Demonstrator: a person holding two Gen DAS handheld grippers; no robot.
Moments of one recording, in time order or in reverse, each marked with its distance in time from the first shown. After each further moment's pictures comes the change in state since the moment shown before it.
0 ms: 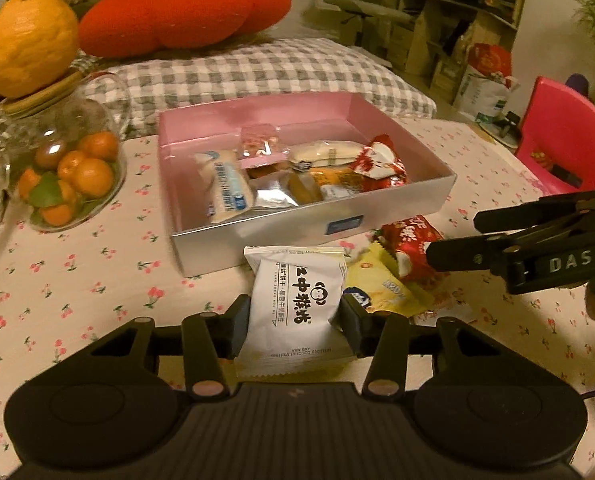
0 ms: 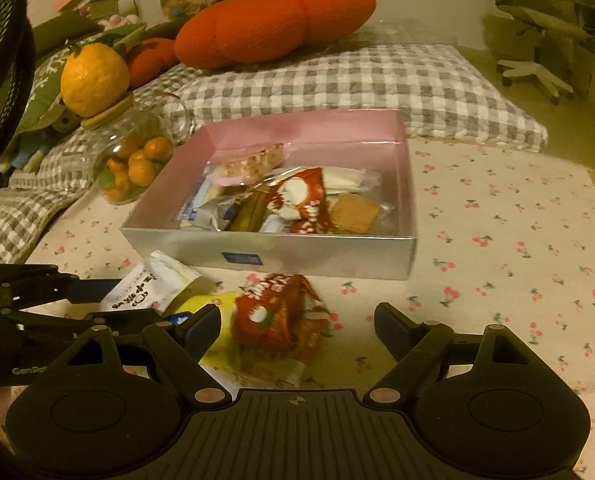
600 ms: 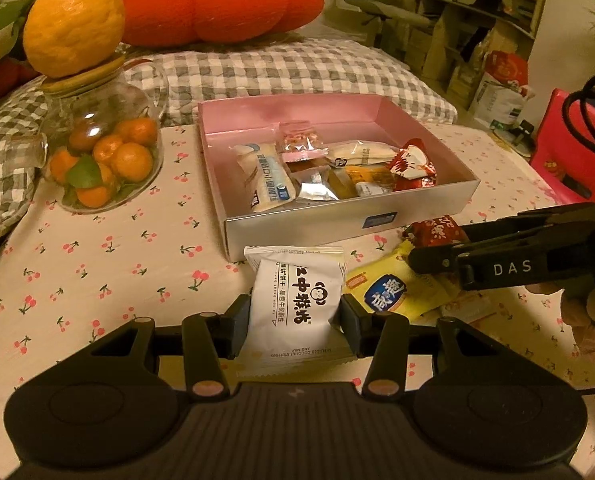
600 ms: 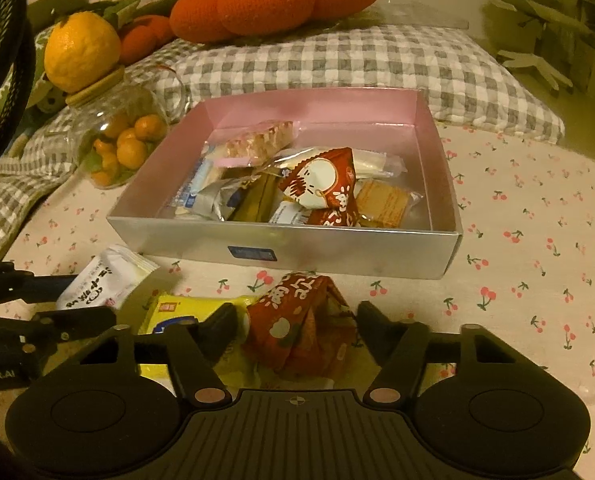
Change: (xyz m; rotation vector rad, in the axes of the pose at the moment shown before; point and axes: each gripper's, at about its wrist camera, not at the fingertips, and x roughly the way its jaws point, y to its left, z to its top) left arm -0.012 0.023 -0.004 -0.044 0.011 0.023; right arm 0.032 0.018 0.002 -0.013 0.040 -0.044
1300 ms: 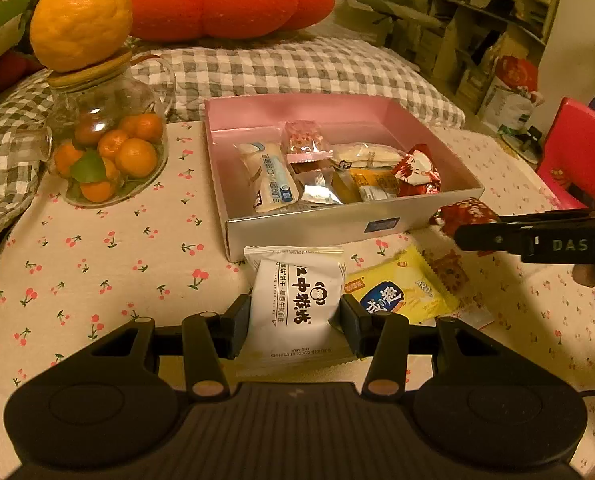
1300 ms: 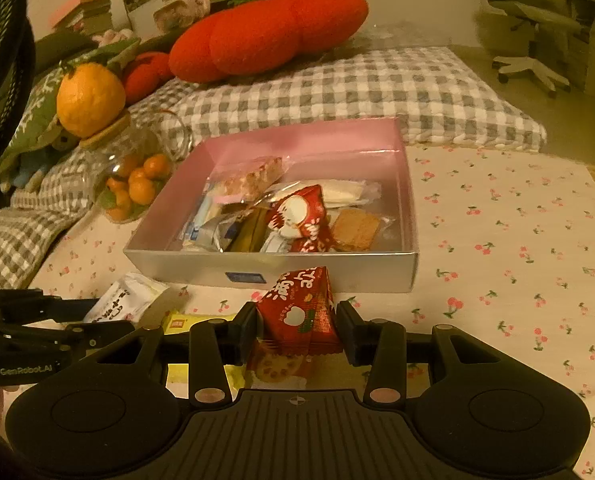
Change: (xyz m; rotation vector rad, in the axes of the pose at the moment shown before) left arm -0.001 -0.001 0.004 -0.037 0.009 0.013; right arm -0.036 -0.027 0.002 0.060 -0.068 0.057
